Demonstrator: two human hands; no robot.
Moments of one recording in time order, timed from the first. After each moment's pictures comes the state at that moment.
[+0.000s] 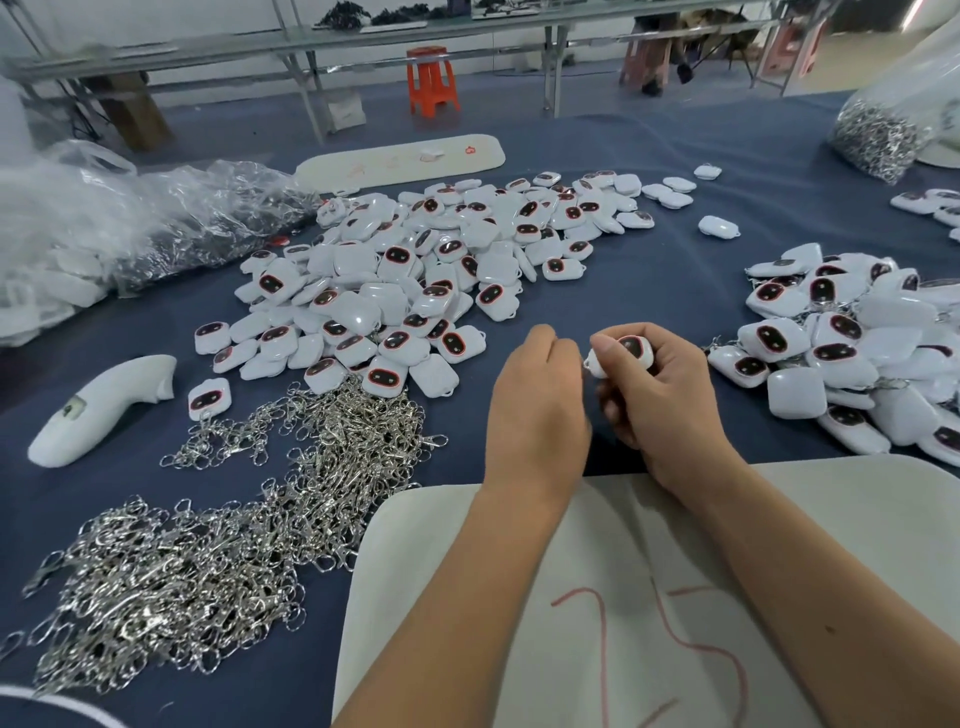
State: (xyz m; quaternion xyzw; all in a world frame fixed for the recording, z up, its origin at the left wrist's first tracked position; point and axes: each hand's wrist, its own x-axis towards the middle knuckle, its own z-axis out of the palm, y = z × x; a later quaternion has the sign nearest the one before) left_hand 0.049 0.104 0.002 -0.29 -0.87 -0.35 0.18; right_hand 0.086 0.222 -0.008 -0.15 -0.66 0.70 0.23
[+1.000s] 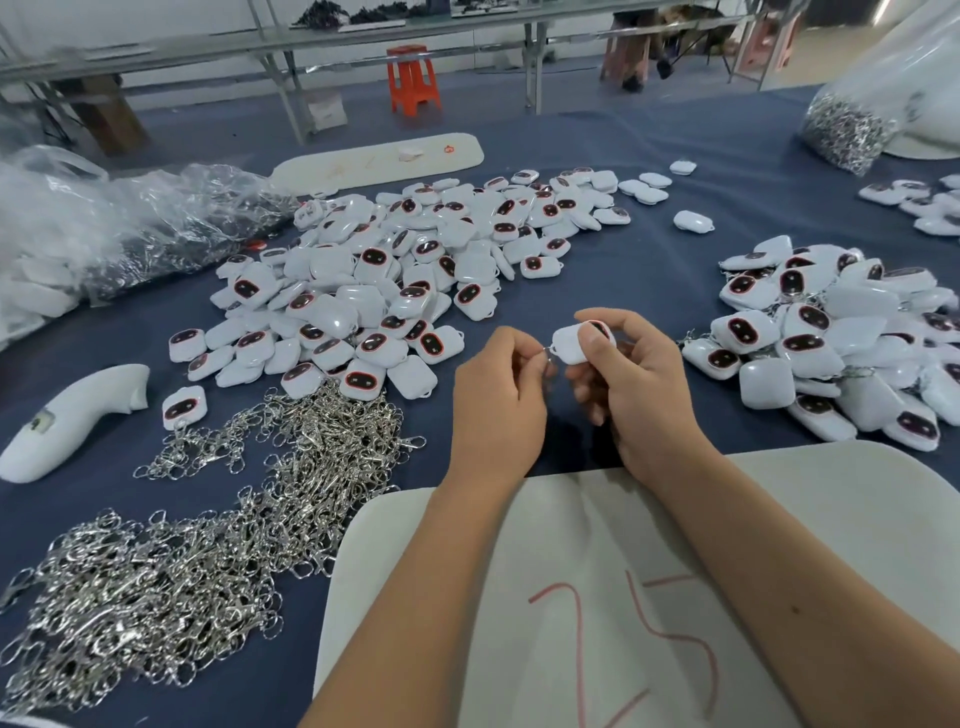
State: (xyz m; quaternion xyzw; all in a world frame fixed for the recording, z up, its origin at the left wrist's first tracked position) left_hand 0.036 0.097 -0.004 -0.24 -0.81 -0.53 0.10; right_hand 0.078 0.226 -0.015 -0.13 -0.61 0.74 0.25
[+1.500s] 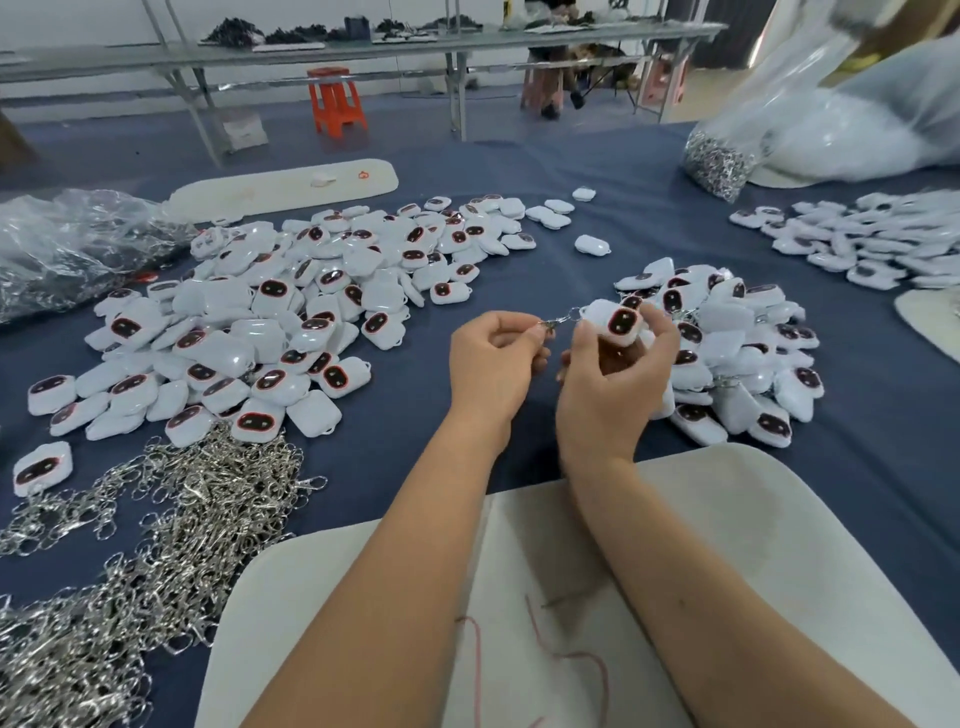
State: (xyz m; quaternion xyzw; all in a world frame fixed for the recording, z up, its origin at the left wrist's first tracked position) left_hand 0.029 0.191 0.024 -0.11 -0.66 -0.73 -0.16; right_hand 0.085 0.250 -0.002 -0.27 -0.52 0.60 0.54
